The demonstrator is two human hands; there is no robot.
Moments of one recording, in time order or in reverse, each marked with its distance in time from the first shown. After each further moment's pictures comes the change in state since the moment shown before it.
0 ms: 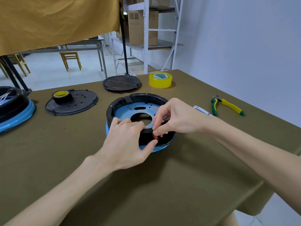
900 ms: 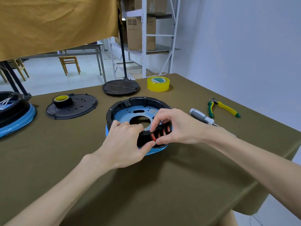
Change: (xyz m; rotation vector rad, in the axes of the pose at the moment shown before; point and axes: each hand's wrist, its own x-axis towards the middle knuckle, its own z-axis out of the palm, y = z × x) left_hand 0.004 -0.001 -0.010 0.002 -0.152 -0.013; right_hand -0.018 0.009 0.005 -0.118 0.023 -0.134
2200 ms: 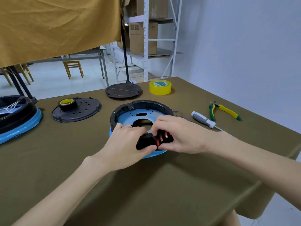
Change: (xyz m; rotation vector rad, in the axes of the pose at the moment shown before) left_hand -0.002 -0.010 0.002 -0.033 0.004 0.043; right_hand -0.011 -0.009 0.006 -0.443 -0.034 -0.215
